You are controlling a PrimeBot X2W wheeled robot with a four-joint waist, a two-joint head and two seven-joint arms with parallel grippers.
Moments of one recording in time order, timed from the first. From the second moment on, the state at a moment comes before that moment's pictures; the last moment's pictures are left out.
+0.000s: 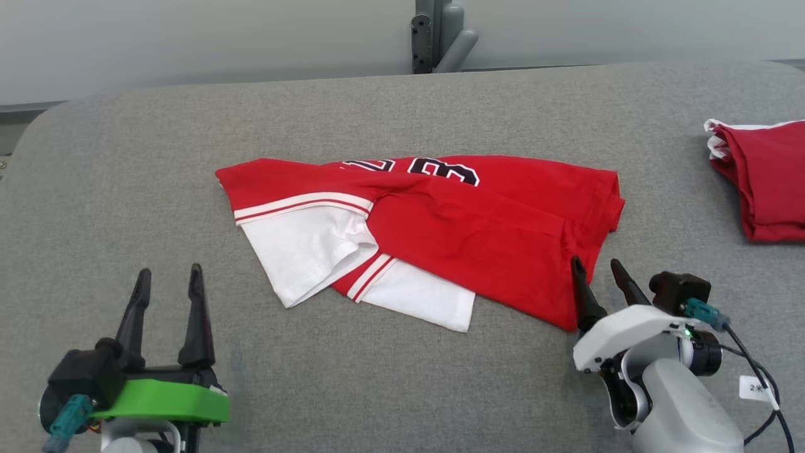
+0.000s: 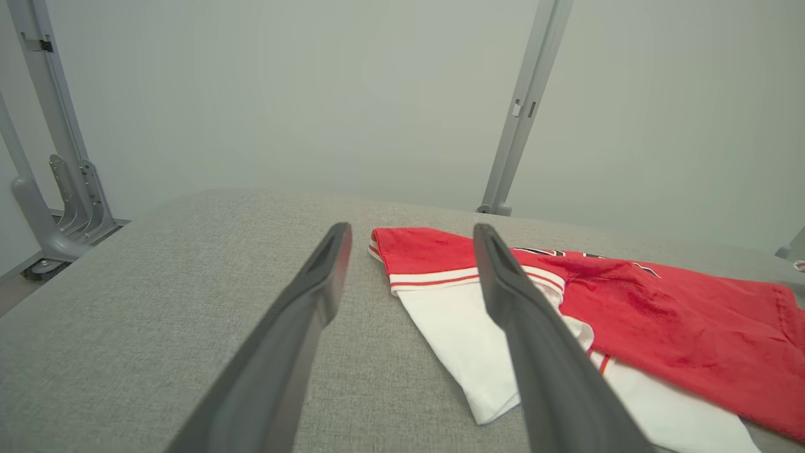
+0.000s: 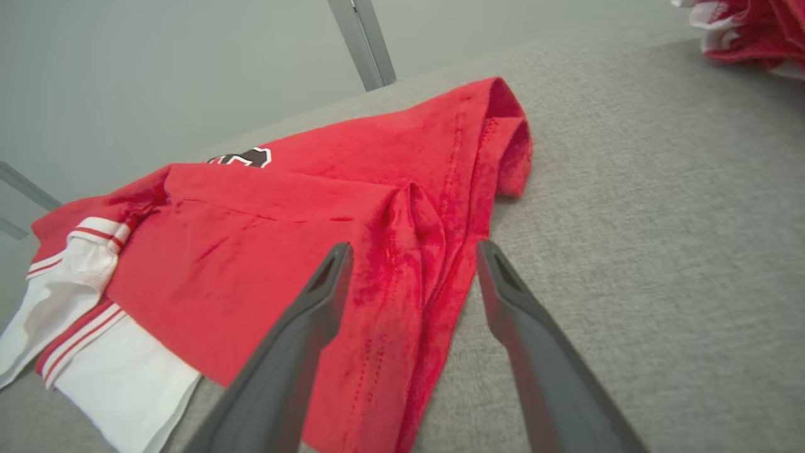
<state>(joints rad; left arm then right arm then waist) -0.07 0.16 -0.04 0.13 -0.37 -0.10 -0.26 -0.34 -0.05 0.08 0.67 0.39 0.13 -0.26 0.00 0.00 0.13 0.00</state>
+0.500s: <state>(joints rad) -0.04 0.09 -0.08 0.14 -0.29 -0.13 -0.26 -0.56 -0.05 0.02 0.96 0.28 0.13 -0.26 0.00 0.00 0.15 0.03</state>
